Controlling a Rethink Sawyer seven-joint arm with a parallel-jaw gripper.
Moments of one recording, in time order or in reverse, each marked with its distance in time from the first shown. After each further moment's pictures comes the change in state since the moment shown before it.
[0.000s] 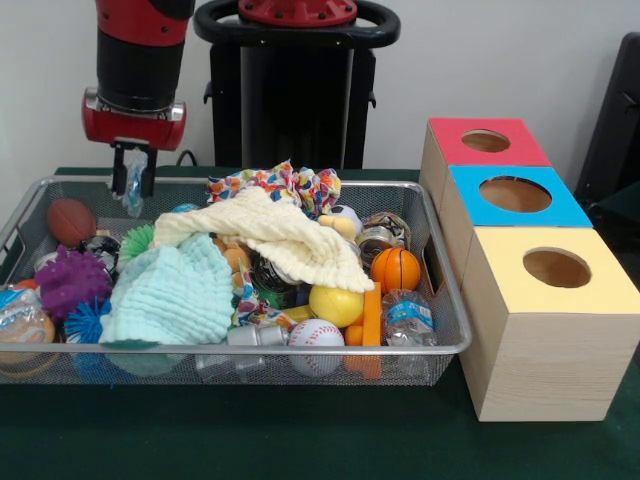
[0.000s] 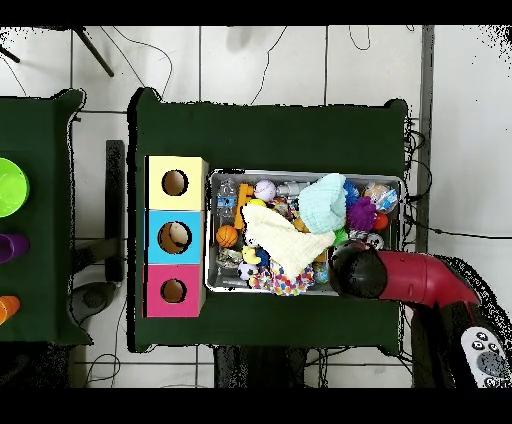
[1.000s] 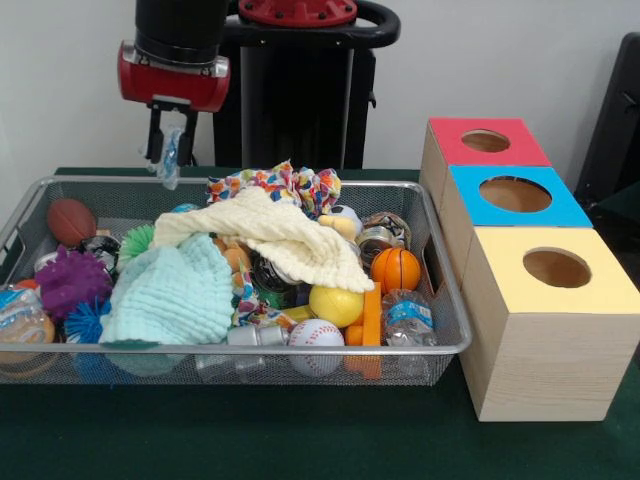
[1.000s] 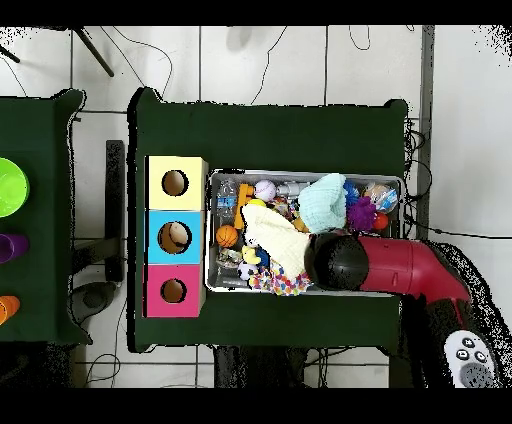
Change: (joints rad) arm 0.115 -0.113 0.000 0.001 0.102 0.103 0.000
